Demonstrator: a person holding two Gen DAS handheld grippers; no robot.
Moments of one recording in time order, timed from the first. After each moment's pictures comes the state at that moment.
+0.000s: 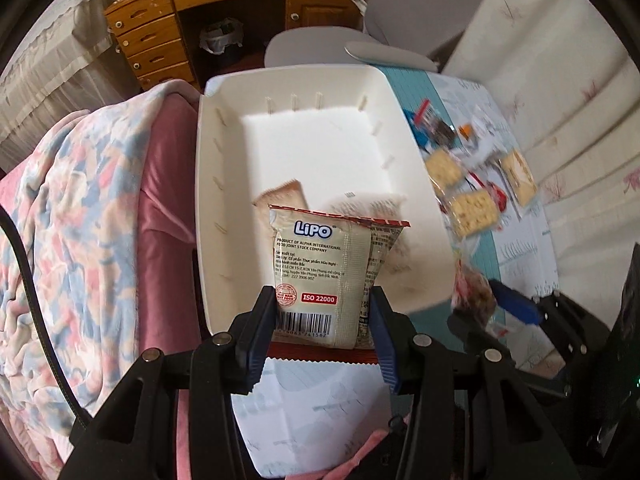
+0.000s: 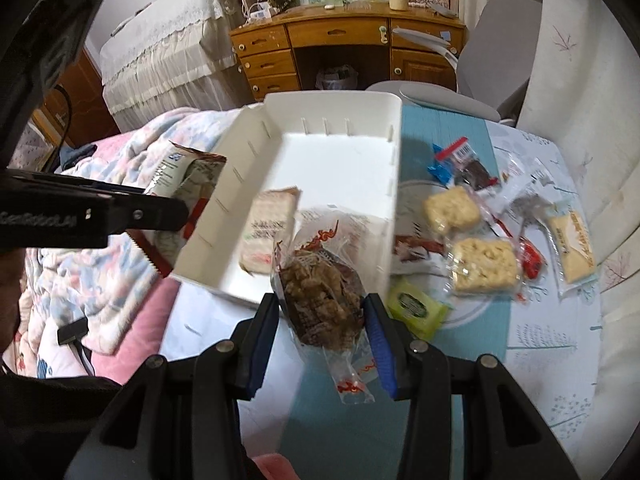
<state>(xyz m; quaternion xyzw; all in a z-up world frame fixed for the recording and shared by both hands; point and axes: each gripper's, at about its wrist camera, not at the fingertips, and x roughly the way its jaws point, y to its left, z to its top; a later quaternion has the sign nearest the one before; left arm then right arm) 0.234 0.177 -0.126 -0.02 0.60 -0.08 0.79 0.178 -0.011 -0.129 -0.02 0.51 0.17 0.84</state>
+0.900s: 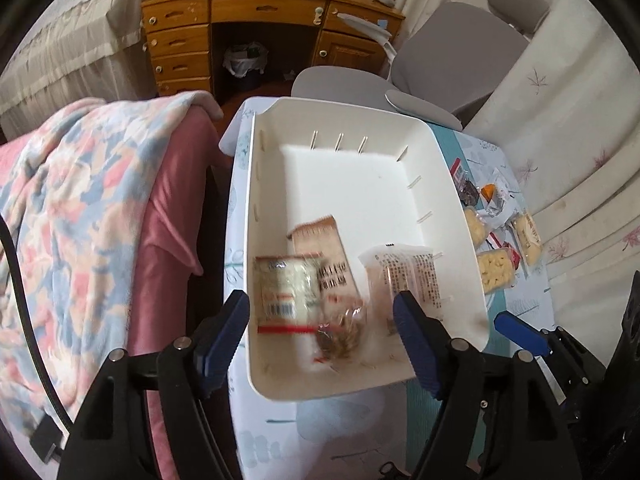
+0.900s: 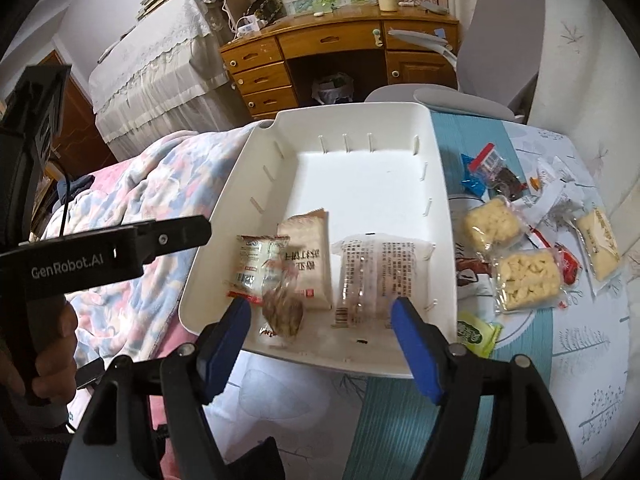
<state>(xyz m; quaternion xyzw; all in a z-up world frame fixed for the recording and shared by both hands) 0.239 0.237 -0.151 -0.10 0.54 -0.06 0.83 0.200 0.030 -0.133 0.02 0.51 0.16 0.85</state>
